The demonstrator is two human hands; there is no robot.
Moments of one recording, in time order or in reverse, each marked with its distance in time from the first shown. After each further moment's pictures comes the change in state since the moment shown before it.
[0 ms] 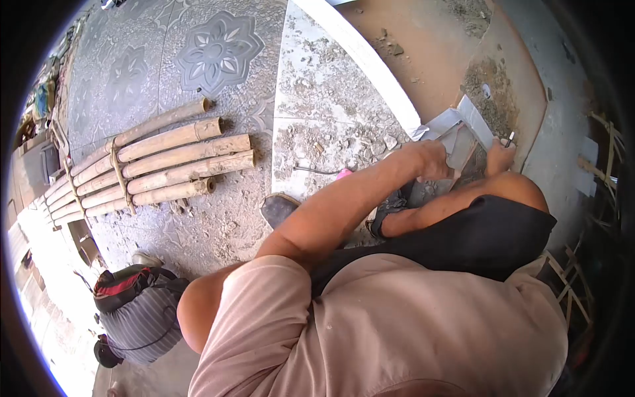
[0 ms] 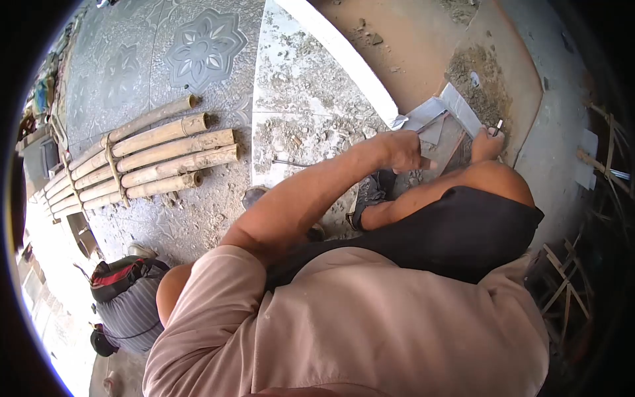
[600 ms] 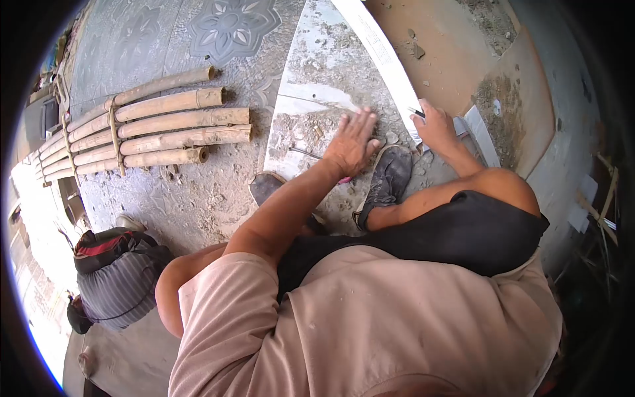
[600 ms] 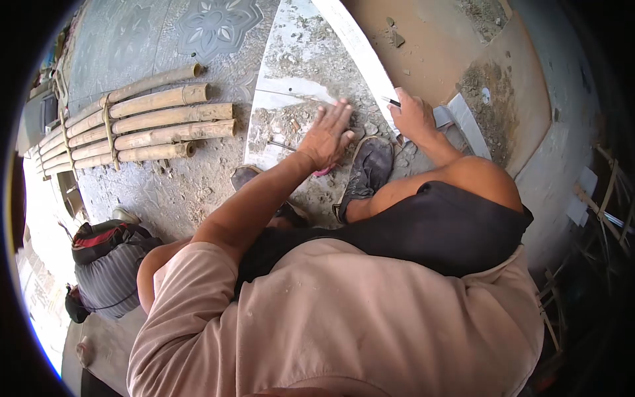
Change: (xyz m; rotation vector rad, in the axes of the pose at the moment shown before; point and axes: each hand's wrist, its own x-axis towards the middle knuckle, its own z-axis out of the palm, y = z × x) left_hand -0.033 -0.169 0.040 0.560 0.860 -0.039; right_hand -0.102 -0.189 0.035 -0.255 -0.903 -0.838
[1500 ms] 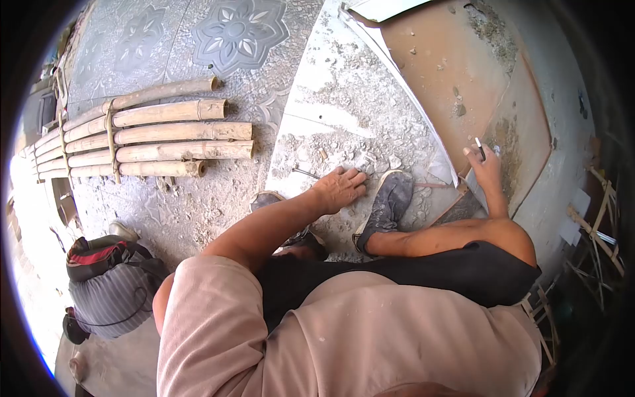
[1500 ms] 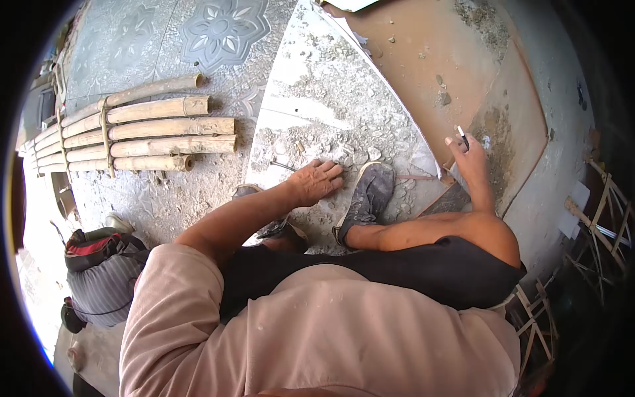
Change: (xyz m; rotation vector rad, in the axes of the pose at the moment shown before) left_hand -0.044 -0.024 -0.023 0.246 -0.293 0.443; right_hand -0.032 0.115 -0.041 0.218 0.237 0.221
